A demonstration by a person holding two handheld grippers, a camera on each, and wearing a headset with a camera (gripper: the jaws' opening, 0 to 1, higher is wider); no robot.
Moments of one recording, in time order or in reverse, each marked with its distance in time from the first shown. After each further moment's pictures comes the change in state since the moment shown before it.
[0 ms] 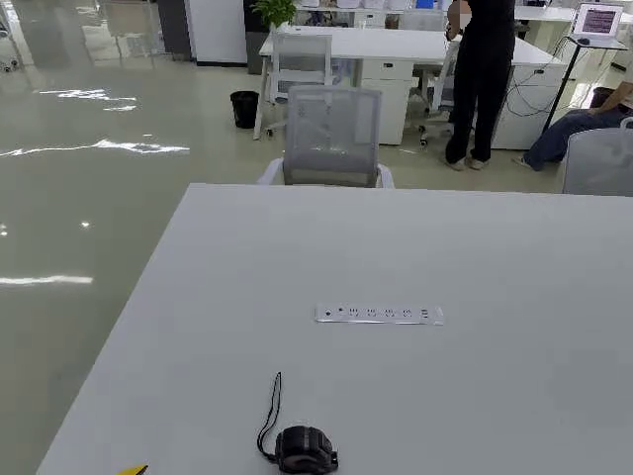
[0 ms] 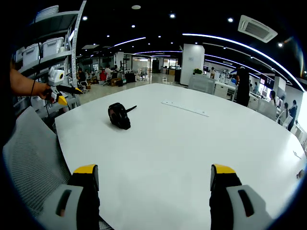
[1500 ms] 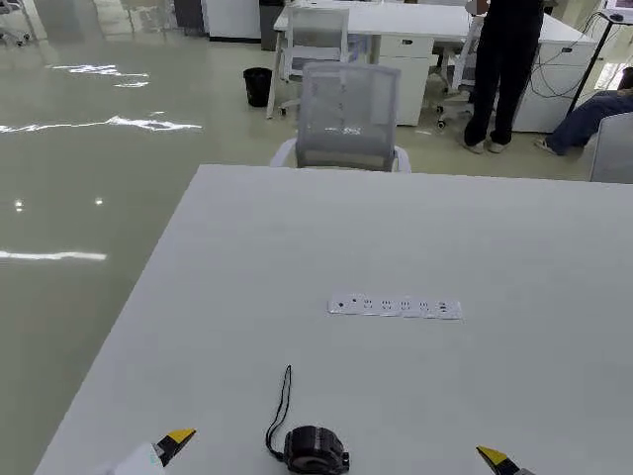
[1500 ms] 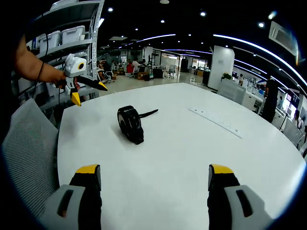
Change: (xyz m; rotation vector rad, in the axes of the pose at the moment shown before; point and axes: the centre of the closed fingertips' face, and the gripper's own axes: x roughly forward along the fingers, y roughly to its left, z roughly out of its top) left arm 0.062 0.008 0.010 0.065 0.055 -0.104; right arm 0.112 0.027 0.044 -0.158 0.026 0.225
